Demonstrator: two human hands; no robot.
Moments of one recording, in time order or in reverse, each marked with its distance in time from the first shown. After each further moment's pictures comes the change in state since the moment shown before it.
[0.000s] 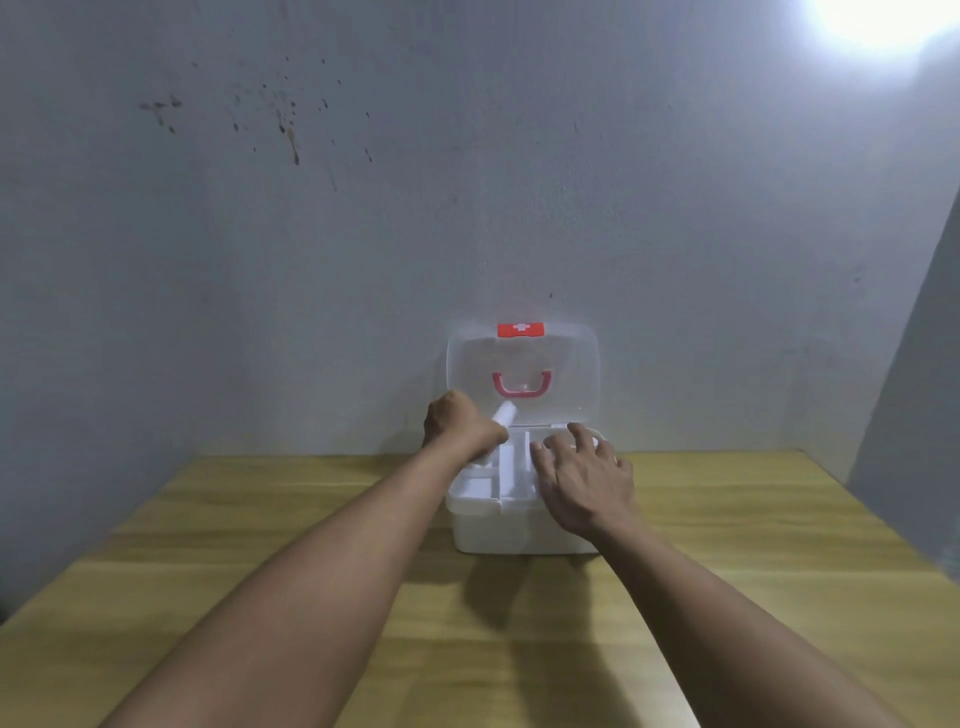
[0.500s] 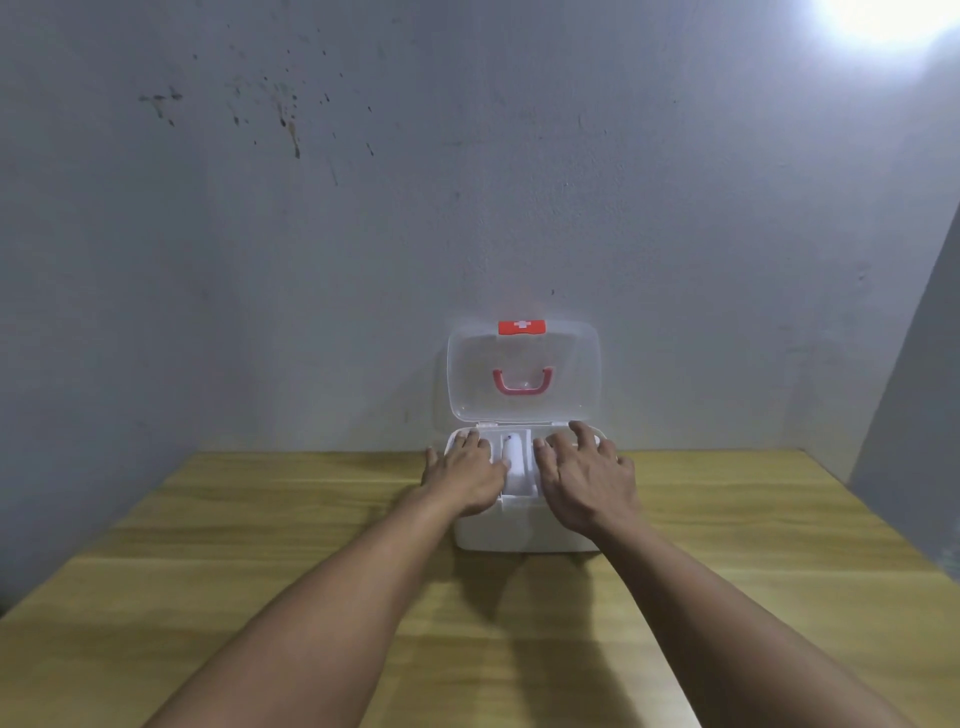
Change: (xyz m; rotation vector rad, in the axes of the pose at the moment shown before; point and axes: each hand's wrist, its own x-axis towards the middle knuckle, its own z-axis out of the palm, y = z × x) left_hand -0.006 -0.043 0.035 0.473 -0.297 0.260; right_hand 0.000 0.001 0.002 -0.020 0.007 -0.002
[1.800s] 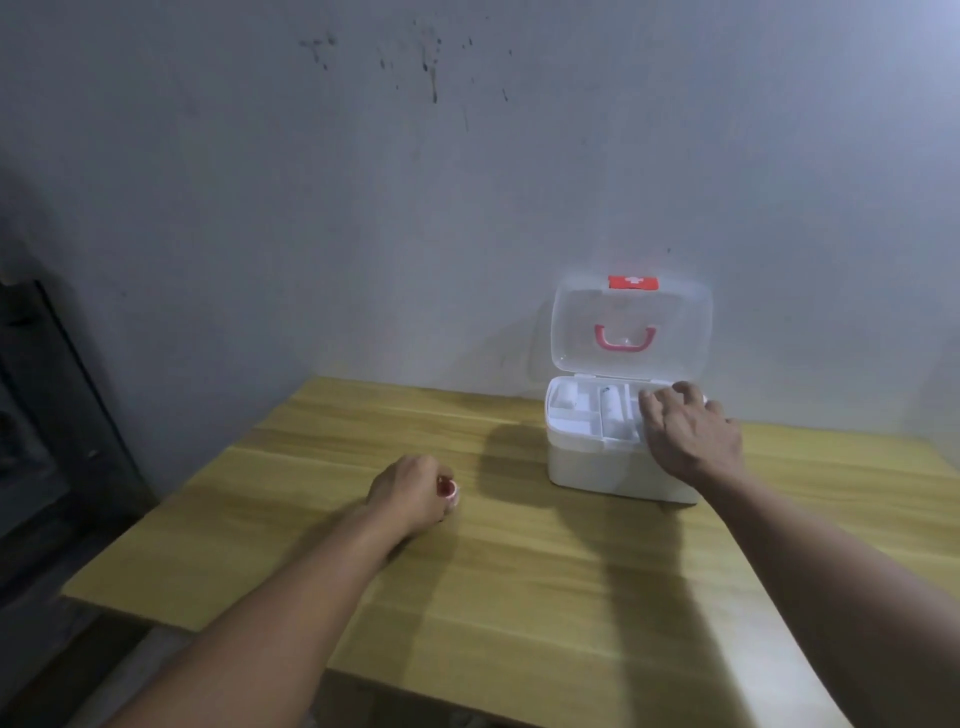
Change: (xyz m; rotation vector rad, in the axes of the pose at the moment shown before) left_hand -0.136 -0.138 0.006 -0.083 0.137 -0.214; right_hand -0.003 -0.005 -0.008 -0.035 -0.048 0.049
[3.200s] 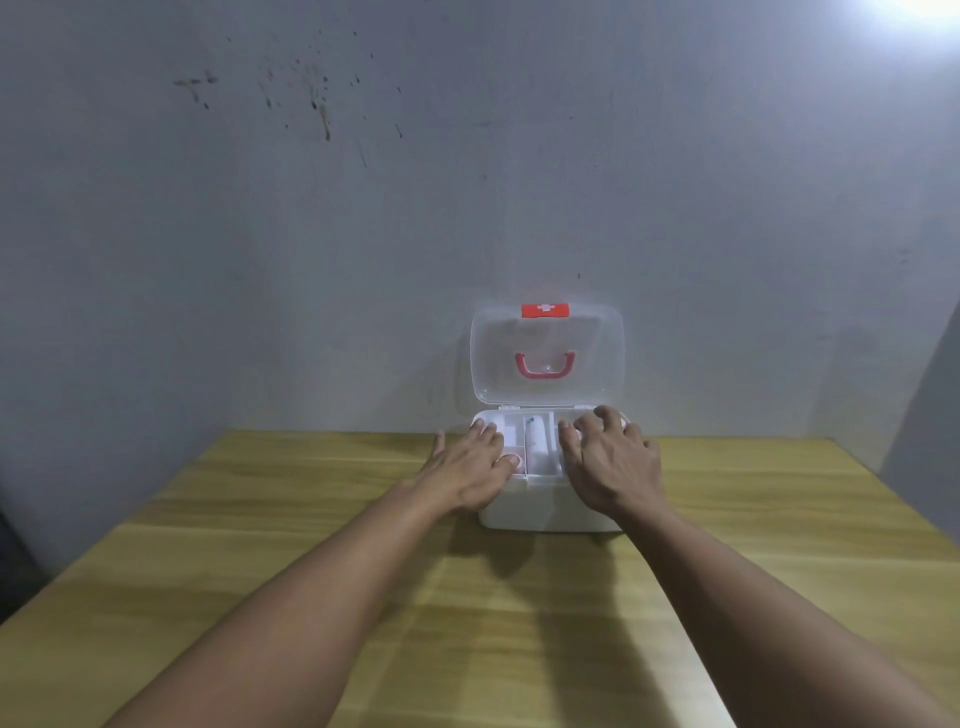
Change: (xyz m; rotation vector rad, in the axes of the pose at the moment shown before) left_hand 0.080 0.130 0.009 0.082 -0.185 0.369; right_hand 0.000 0.002 0.002 0.020 0.053 -0.044
